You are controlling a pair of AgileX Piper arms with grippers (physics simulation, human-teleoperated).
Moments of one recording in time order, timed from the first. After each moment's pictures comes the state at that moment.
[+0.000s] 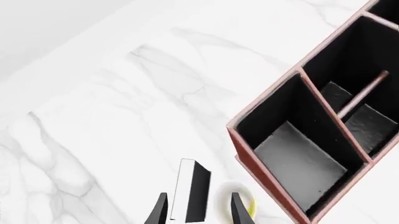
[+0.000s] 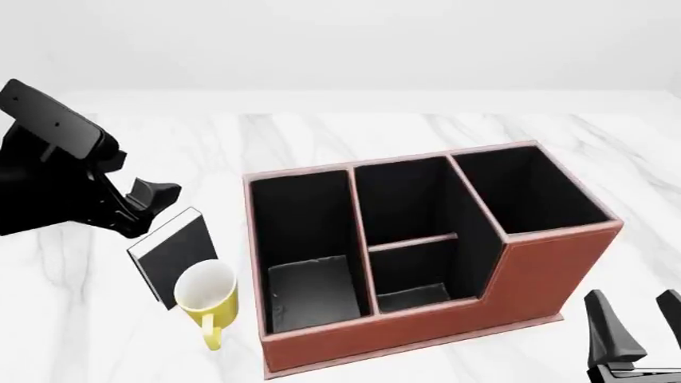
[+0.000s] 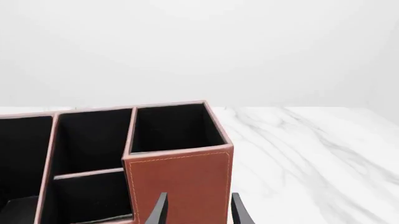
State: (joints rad) left arm -0.30 0.95 -0.97 0.68 0.32; right arm 0.00 0.01 -0.01 0.00 0.00
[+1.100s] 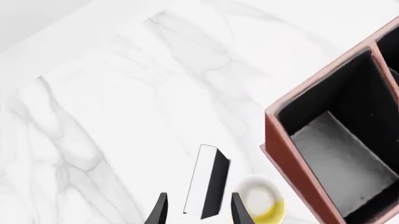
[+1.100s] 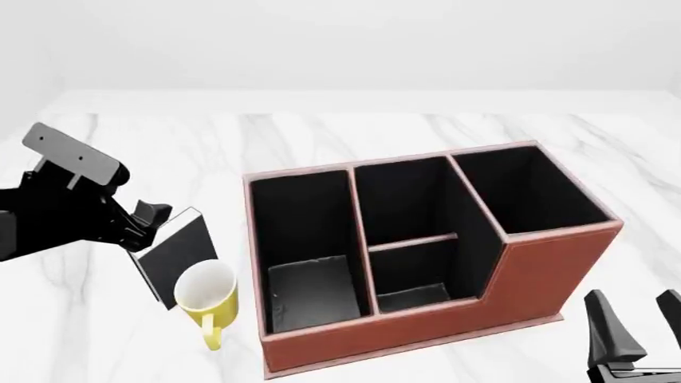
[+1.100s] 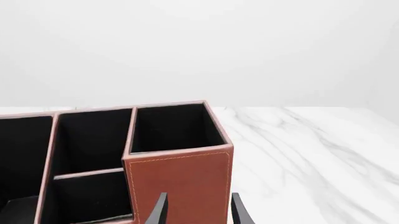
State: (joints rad) left arm -0.16 1.01 -0.82 0.52 0.34; right arm 0.00 0.01 -0.01 0.00 0.00
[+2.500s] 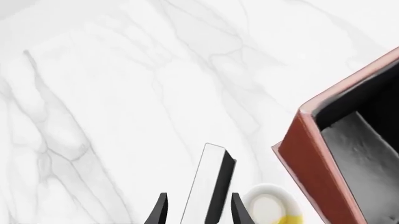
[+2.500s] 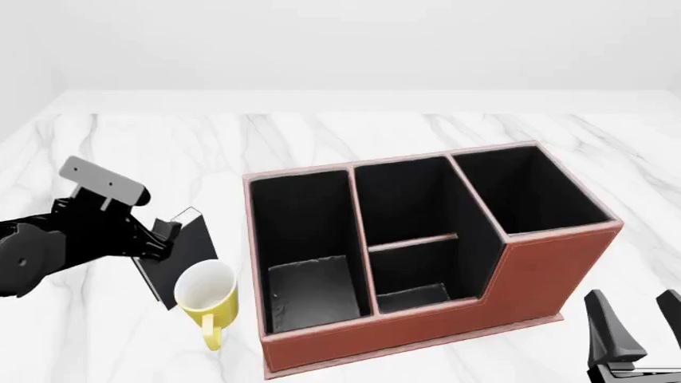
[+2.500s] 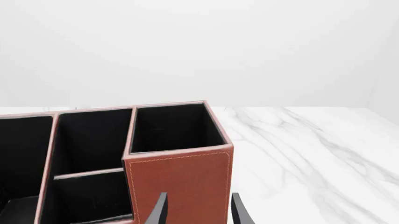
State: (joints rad) left arm -0.11 1.15 -0.69 0.30 0.31; right arm 0.00 0.01 -0.01 0.00 0.00
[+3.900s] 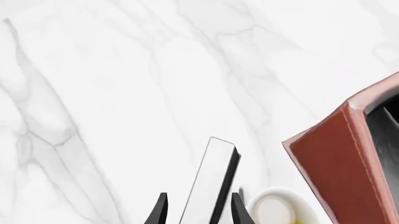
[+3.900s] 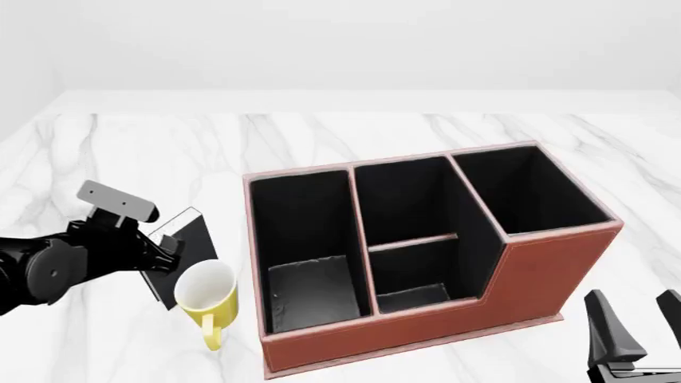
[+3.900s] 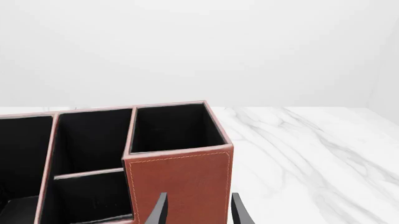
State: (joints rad) left arm -0.07 1.26 -0.62 0.17 0.28; right arm 0.00 0.01 -0.01 0.00 0.00
